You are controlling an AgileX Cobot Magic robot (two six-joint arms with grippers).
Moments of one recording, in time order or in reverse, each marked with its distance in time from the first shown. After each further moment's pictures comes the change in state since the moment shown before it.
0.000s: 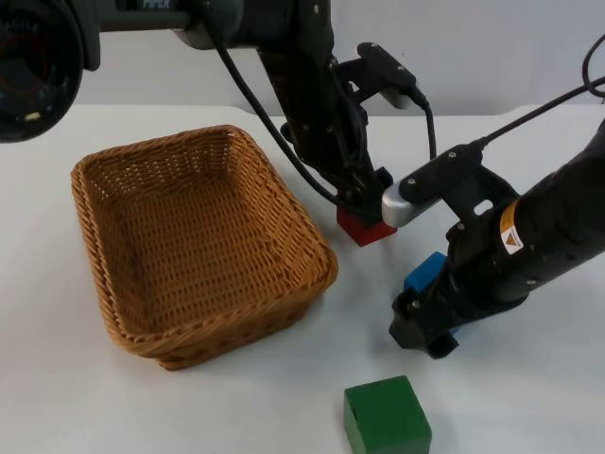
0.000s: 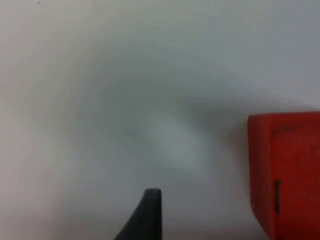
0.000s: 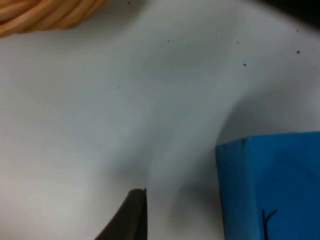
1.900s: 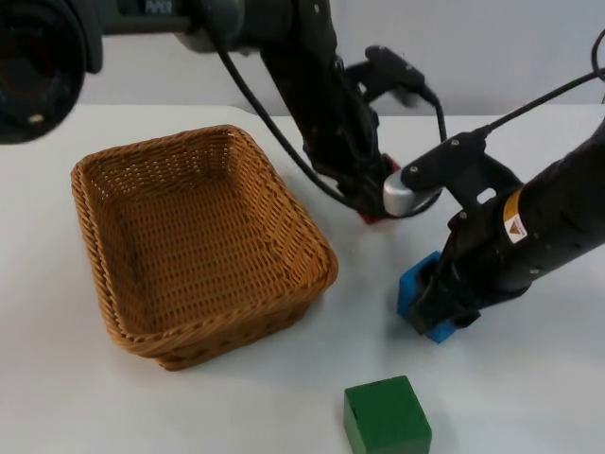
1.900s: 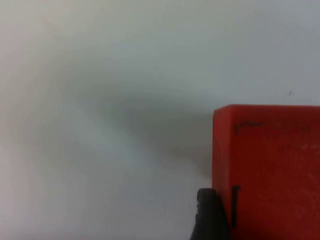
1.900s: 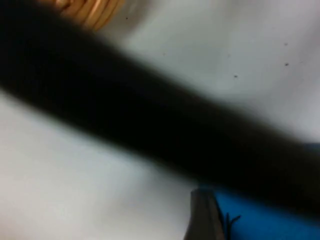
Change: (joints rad) right arm 0.000 -0.034 0.000 0.002 0.019 0.000; left arm 0.000 -0.008 -0.002 -0.117 0.011 0.067
